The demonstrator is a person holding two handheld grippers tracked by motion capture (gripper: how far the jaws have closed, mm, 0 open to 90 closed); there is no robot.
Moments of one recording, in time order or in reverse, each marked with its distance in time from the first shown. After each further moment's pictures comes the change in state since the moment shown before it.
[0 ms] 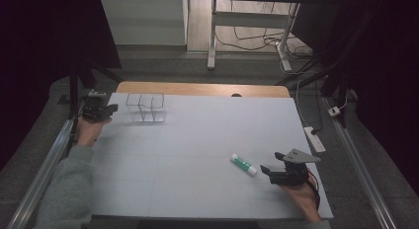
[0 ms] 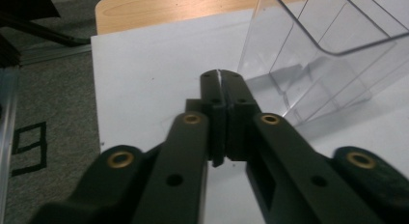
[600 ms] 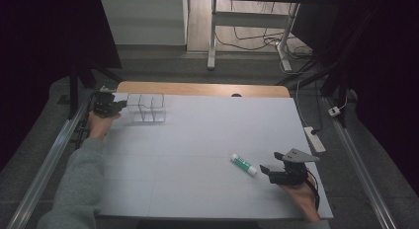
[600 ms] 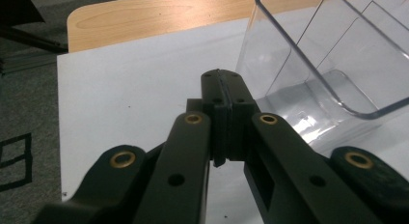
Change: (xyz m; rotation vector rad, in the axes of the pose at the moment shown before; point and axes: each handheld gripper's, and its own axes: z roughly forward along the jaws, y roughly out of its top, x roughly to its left) left arm -0.005 0.012 0.033 0.003 -0.028 0.016; right arm 0.000 0.000 0.003 0.003 0.005 0.001
